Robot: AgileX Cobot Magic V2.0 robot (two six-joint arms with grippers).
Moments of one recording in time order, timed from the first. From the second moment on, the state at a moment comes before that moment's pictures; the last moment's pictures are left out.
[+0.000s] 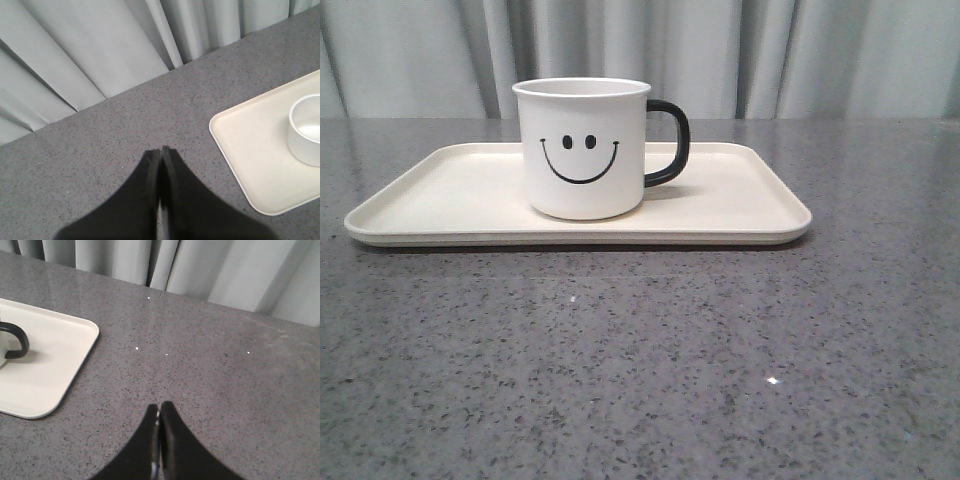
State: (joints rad) left arm -0.50 0.98 -1.63 0.37 1.27 -0.04; right arm -0.14 0.51 -0.82 0.39 0.79 -0.50
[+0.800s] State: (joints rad) left arm -0.50 1.07 -1.62 0.37 1.26 -0.04; right arm -0.14 0.51 -0.82 0.39 0.80 -0.50
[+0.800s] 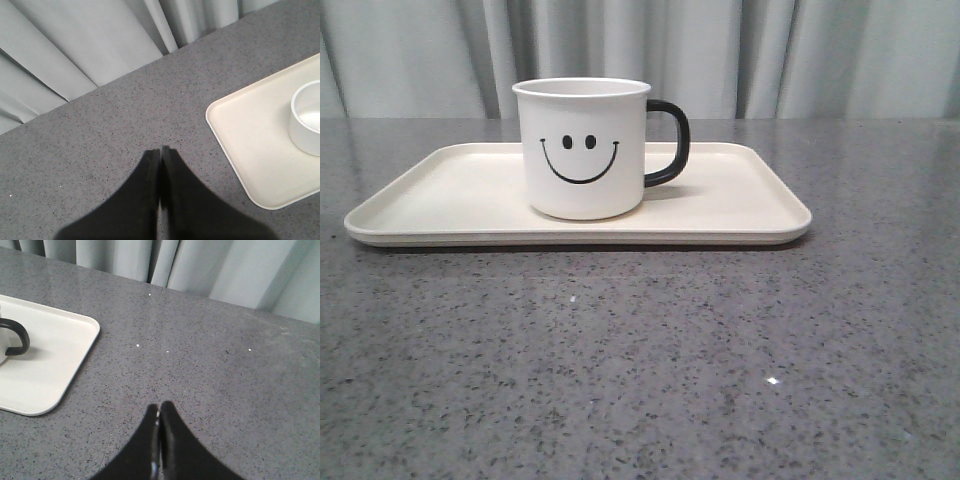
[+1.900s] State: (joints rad) left arm -0.11 0.01 -0.14 -0.04 0.09 -0.04; right arm -0.14 0.51 -0.82 0.39 0.80 -0.50
